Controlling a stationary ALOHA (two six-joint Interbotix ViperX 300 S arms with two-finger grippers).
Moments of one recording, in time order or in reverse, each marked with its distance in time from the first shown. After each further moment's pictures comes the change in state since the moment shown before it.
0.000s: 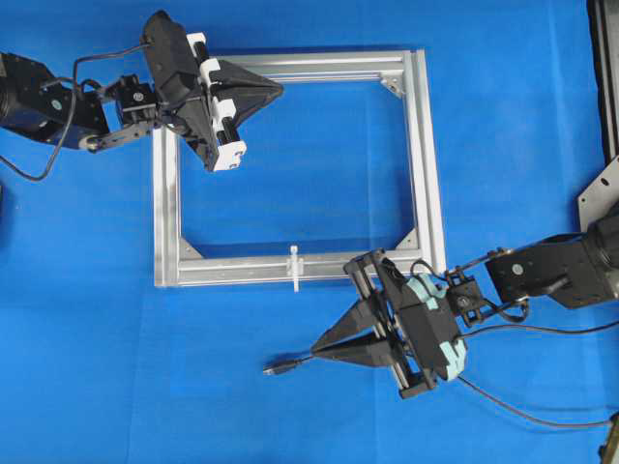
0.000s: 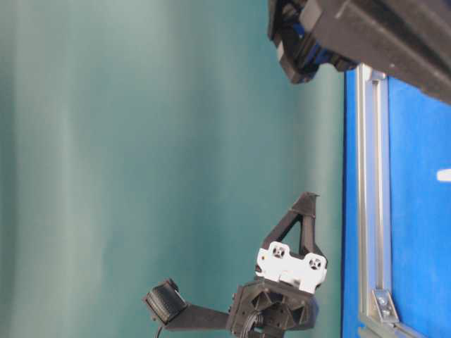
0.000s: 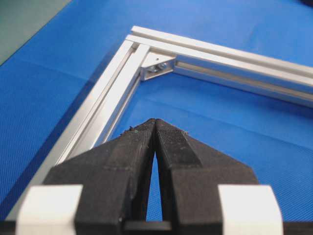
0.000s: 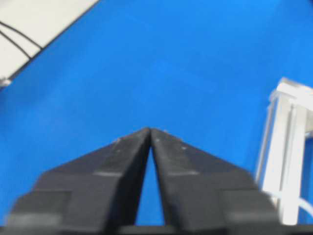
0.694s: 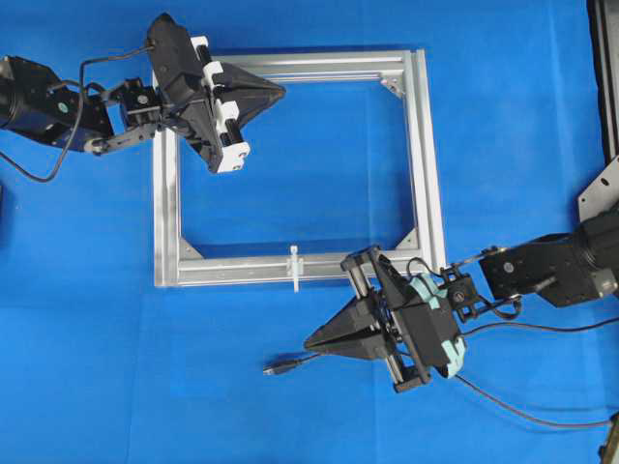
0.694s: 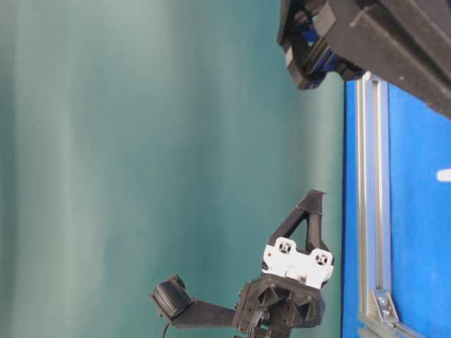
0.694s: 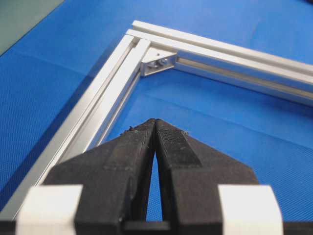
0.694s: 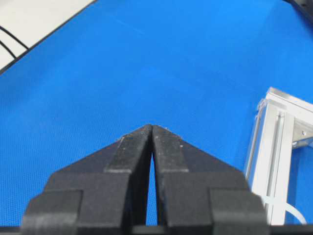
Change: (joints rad) left arm -0.008 0.025 -0.008 -0.023 -0.014 -0.005; right arm -0.018 0.054 0.006 0.009 -0.117 -0.075
